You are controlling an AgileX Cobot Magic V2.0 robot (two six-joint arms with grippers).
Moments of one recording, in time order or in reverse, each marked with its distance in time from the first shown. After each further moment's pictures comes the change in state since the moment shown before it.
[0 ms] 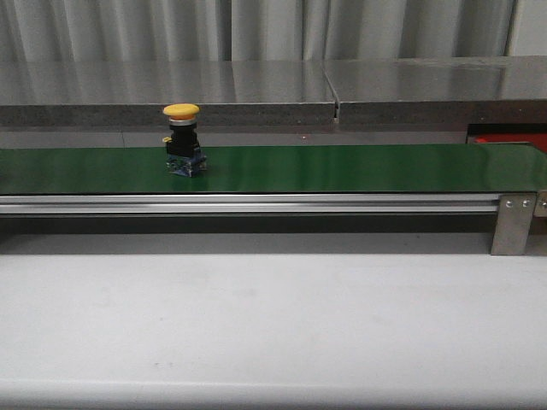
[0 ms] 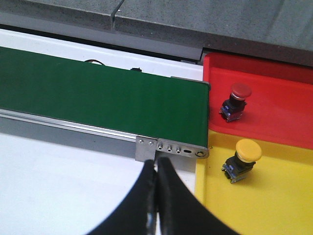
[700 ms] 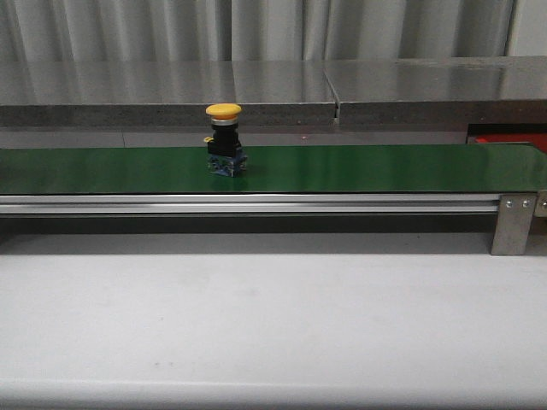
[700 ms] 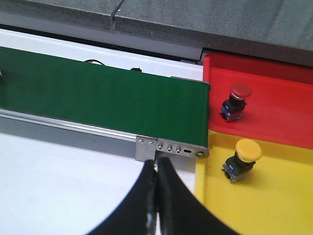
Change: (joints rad) left arm -0.021 -0.033 -0.035 -0.006 -0.010 0.021; right arm 0.000 0.000 0.000 0.000 0.000 0.000
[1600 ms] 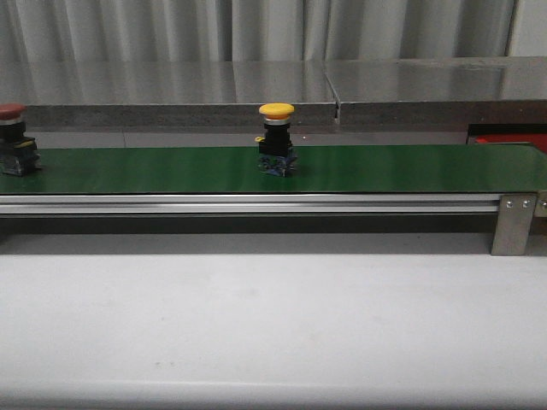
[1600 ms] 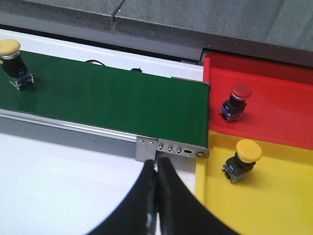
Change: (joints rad) left arm -0.160 -0.883 0.743 -0.076 -0.261 0.031; right arm 0.000 0.000 0.000 0.000 0.000 -0.001
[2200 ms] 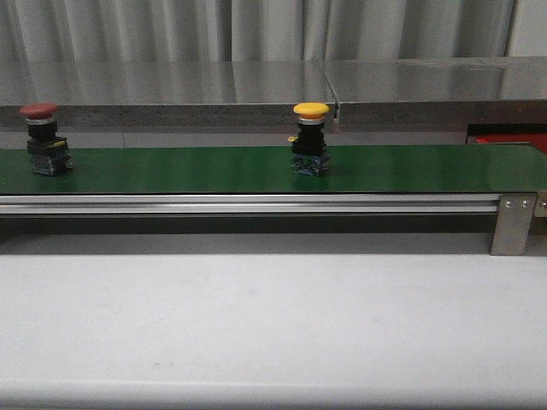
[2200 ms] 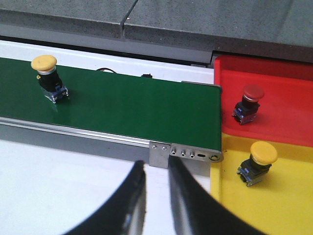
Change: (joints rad) left arm 0.000 -0.404 0.261 -0.007 -0.049 0.000; right arm 0.000 0.000 0.000 0.064 0.000 0.000
